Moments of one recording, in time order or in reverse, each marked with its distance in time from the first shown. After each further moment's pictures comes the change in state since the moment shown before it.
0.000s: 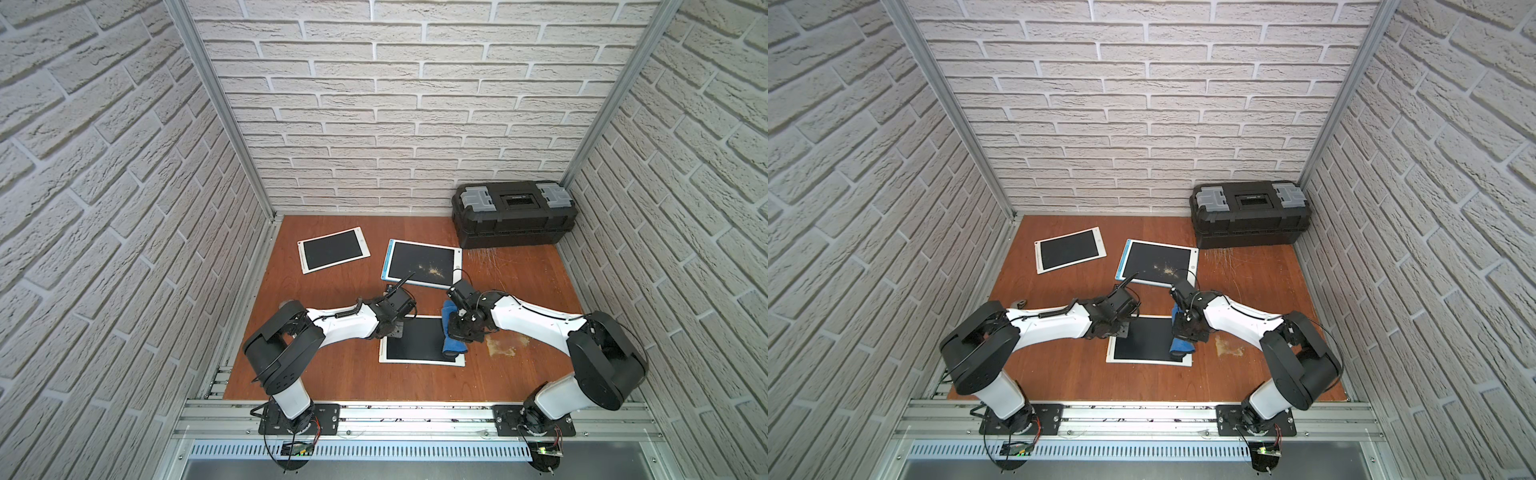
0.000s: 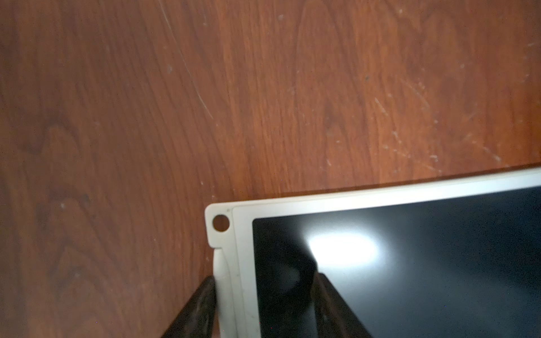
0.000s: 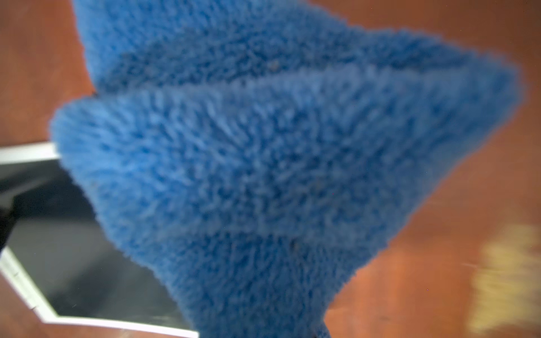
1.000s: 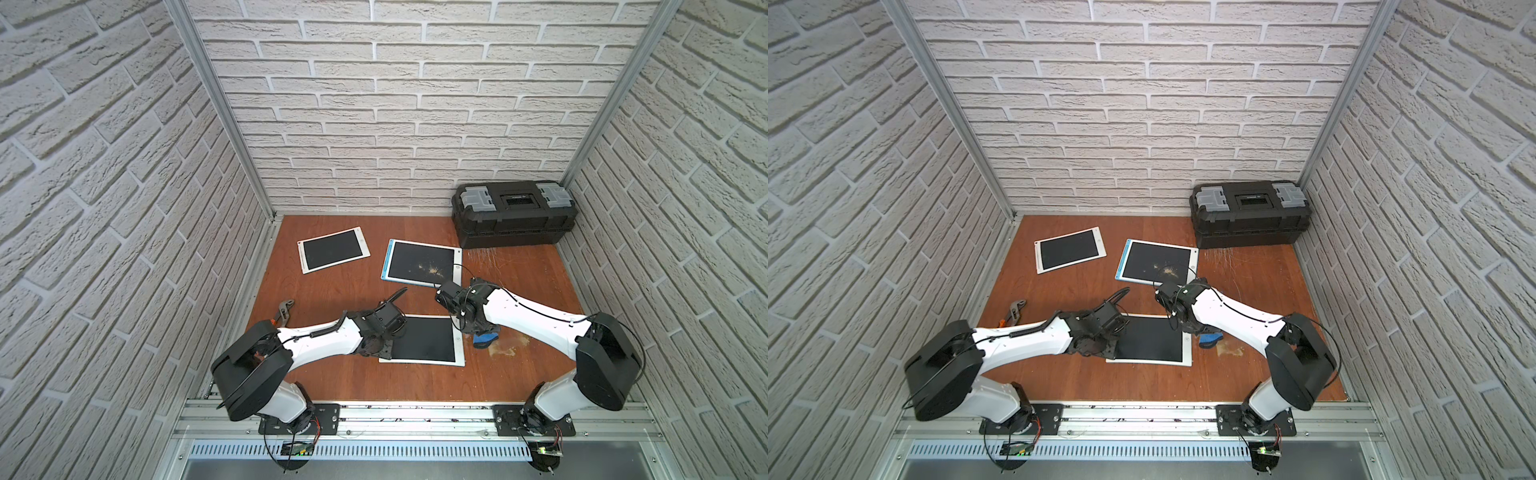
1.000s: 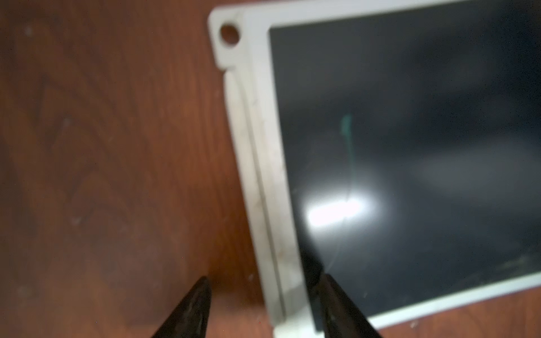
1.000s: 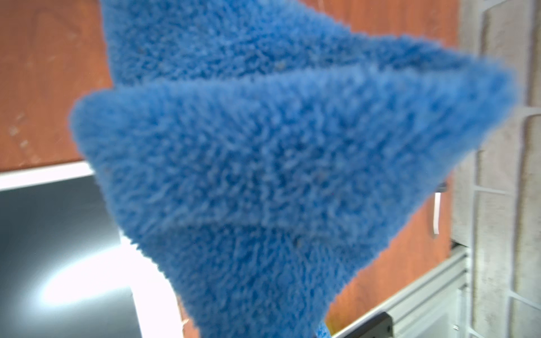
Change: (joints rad) left arm -0.008 -0.293 -0.148 -0.198 0.118 0.006; right arm 0.158 0.078 0.267 -0.451 0.583 0.052
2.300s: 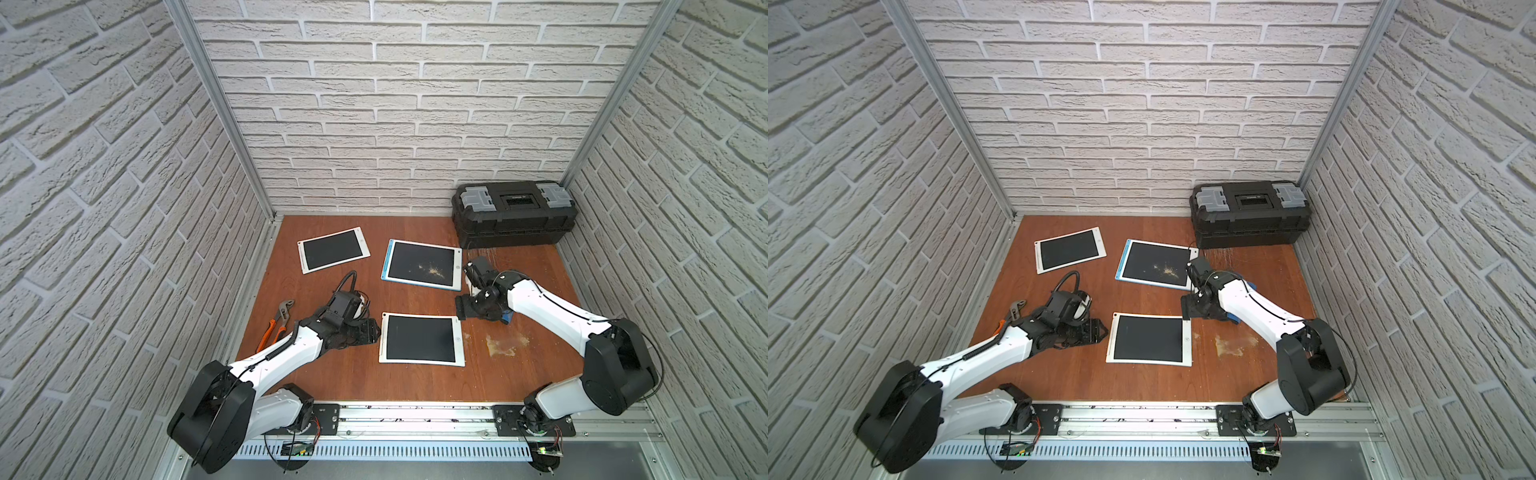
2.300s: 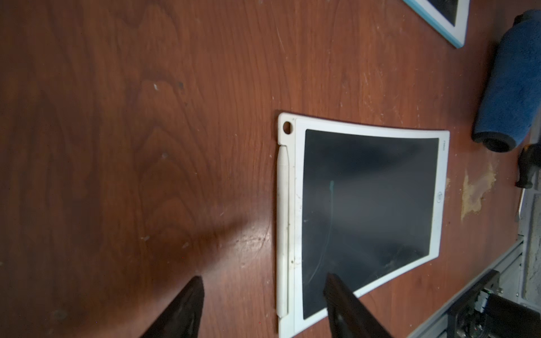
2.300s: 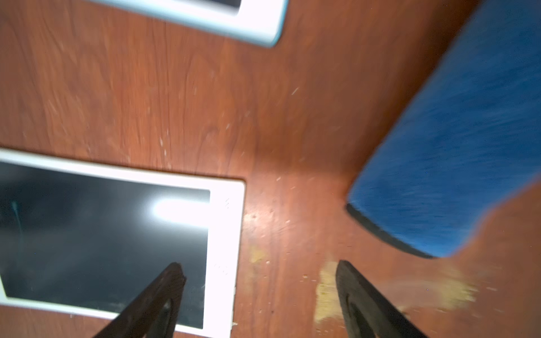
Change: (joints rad) left arm 0.338 -0.208 -0.198 0.298 0.344 0.035; right arm -0.228 -0.068 -0.122 0.358 -0.579 -0.489
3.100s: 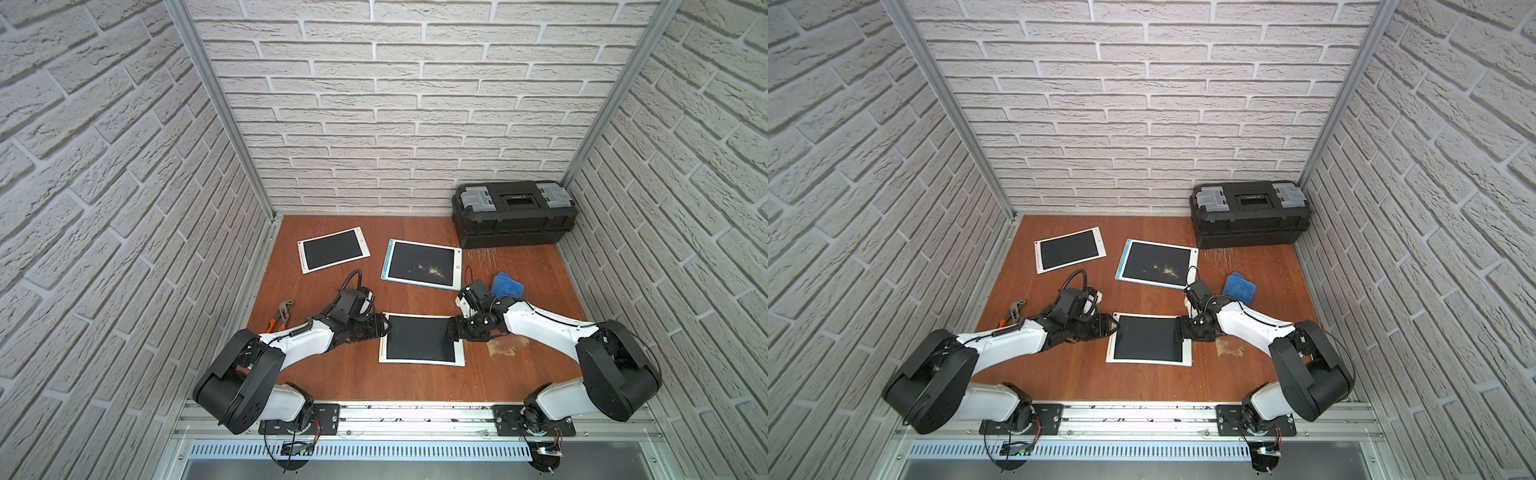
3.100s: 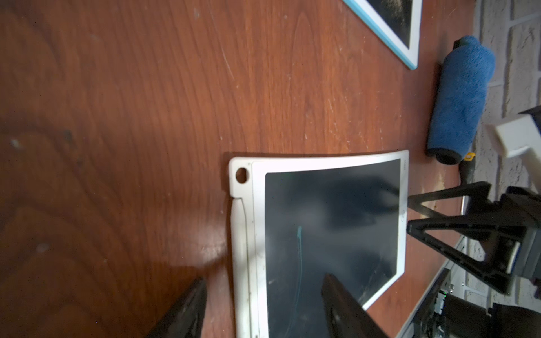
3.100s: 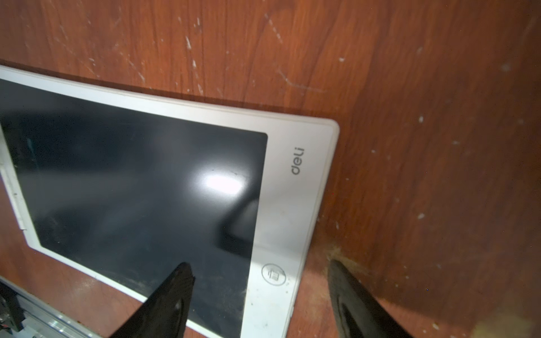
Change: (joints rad) left arm 0.023 0.185 -0.042 0.345 0.116 -0.052; right arm 0.023 -0.049 -0.252 0.287 -0.200 0.097
